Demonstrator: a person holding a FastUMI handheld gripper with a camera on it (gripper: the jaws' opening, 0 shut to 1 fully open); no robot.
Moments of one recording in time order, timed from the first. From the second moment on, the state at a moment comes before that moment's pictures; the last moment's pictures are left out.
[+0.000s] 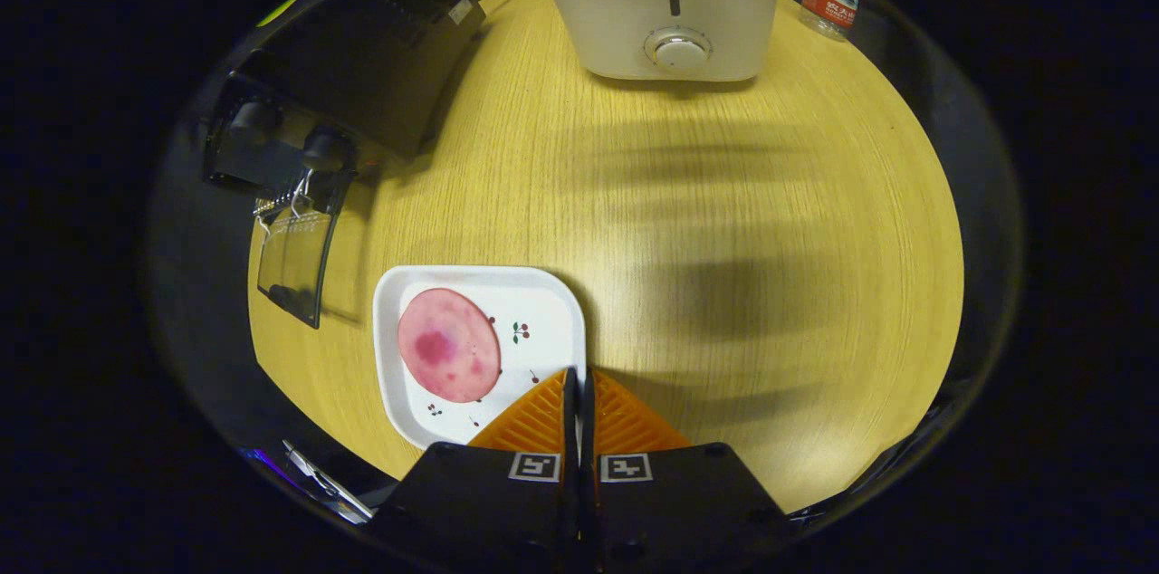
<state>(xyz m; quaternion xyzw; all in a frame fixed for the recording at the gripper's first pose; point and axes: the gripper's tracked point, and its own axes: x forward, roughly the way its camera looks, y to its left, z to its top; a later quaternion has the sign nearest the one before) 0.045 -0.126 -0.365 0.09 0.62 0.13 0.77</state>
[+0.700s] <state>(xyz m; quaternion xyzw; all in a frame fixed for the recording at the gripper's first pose) 0.018 -0.121 -0.354 0.25 0.61 0.10 0.75</state>
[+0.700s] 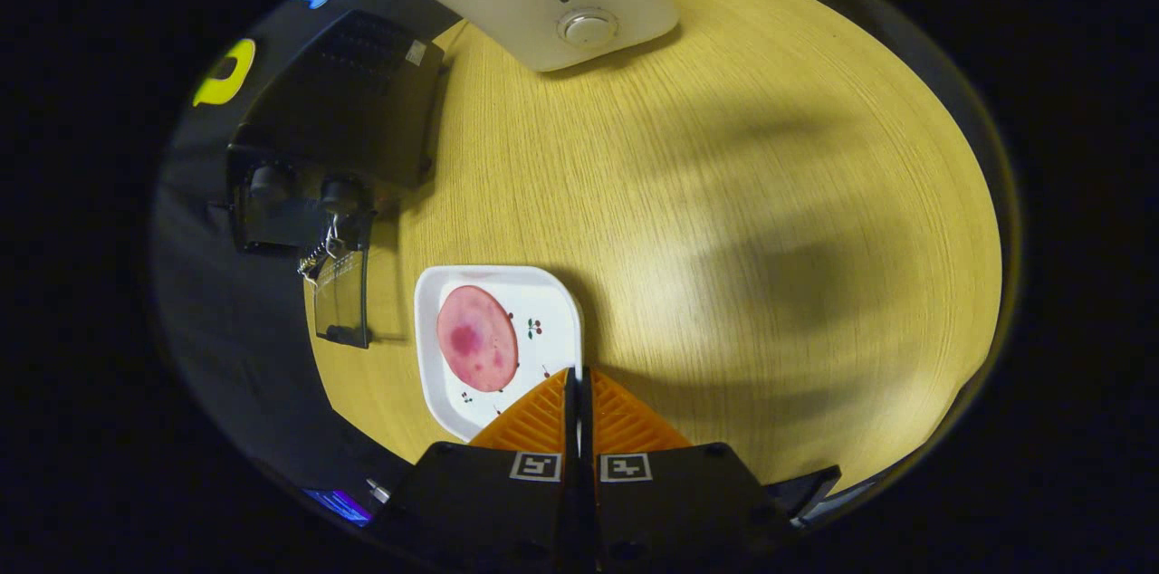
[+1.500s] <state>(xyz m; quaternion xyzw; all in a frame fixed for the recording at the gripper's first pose) -0.045 -0.084 -0.230 0.38 0.47 0.09 0.79</state>
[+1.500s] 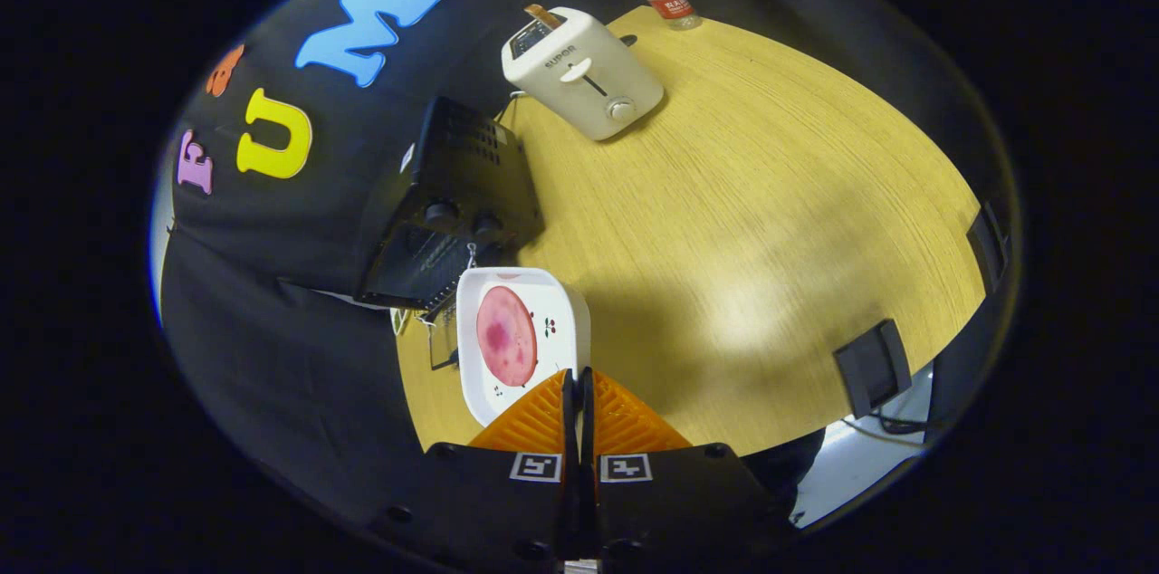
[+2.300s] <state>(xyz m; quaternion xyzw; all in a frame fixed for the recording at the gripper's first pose) -0.090 0.066 -0.171 0.44 0.45 0.14 0.76</state>
